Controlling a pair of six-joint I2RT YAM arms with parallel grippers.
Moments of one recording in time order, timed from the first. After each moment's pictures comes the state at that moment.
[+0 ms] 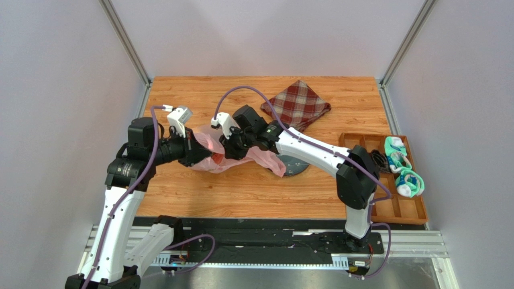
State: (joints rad) left arm -0.17 0.82 1.12 -0.87 0.66 -0.15; right arm 0.90 1.92 1.63 -0.43 -0.32 -0.06
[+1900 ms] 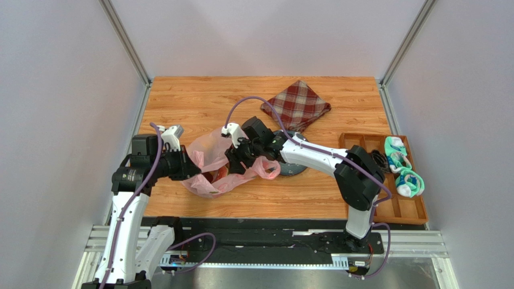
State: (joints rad) left arm -0.02 0.76 0.93 -1.01 0.54 -0.18; right arm 0.90 1.82 1.35 -0.26 -0.42 -0.02
